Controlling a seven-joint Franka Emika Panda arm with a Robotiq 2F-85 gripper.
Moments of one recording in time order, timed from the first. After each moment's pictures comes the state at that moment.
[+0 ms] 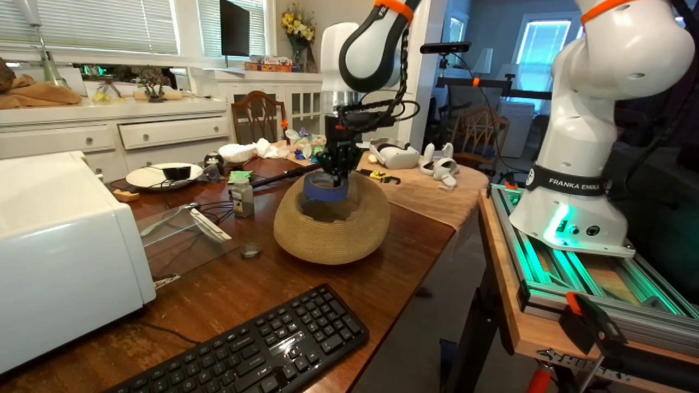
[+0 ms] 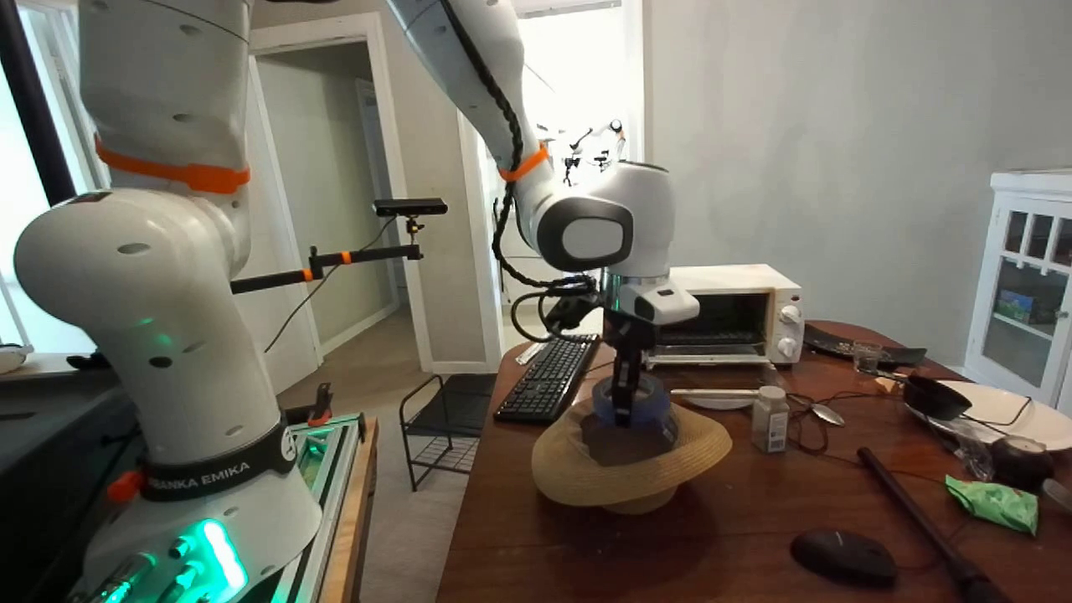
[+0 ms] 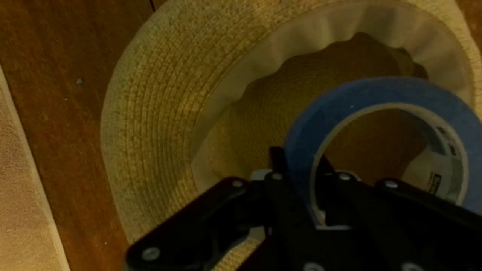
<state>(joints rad) 0.12 0.25 -0.05 -2.43 0.11 2.63 0.49</state>
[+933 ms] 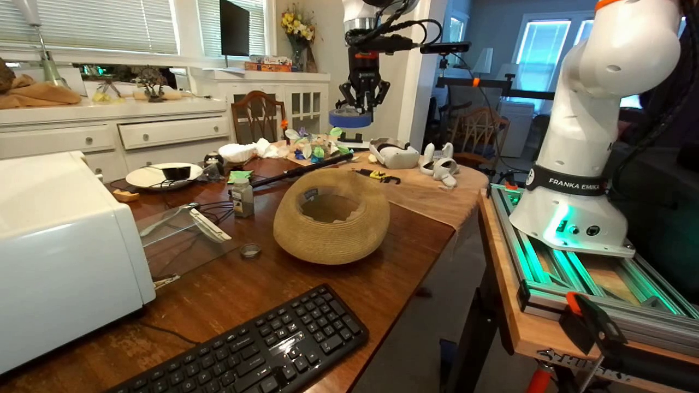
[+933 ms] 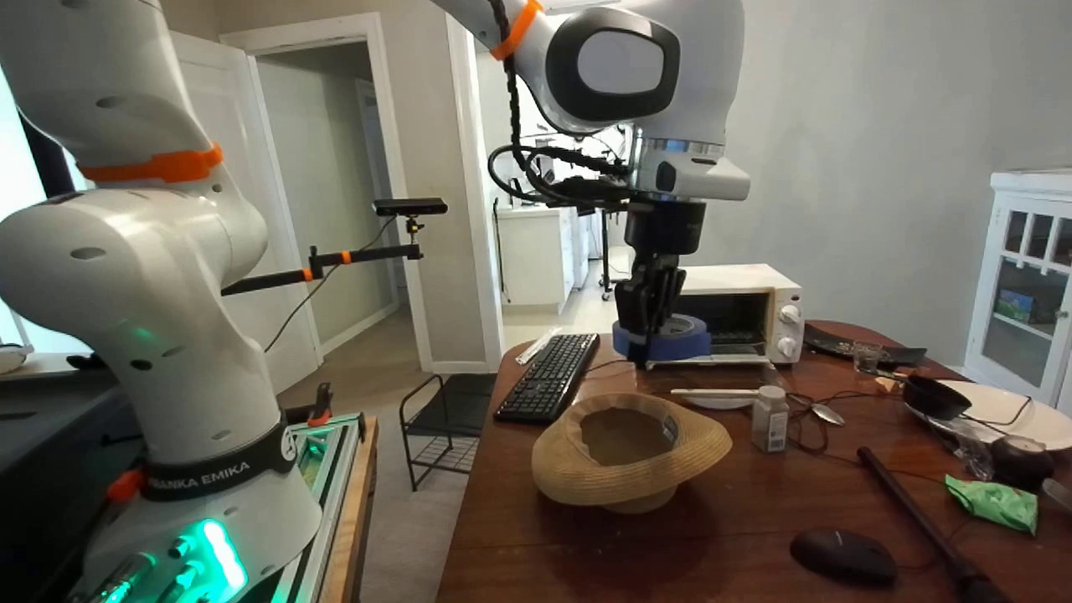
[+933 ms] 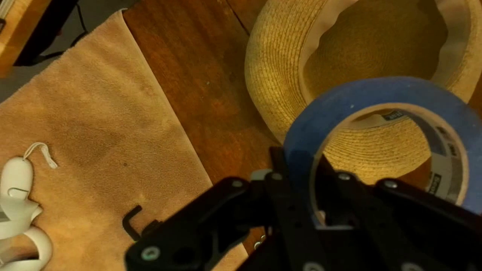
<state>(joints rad) -0.08 -0.07 -0.09 -2.35 0.01 2.14 0.69</state>
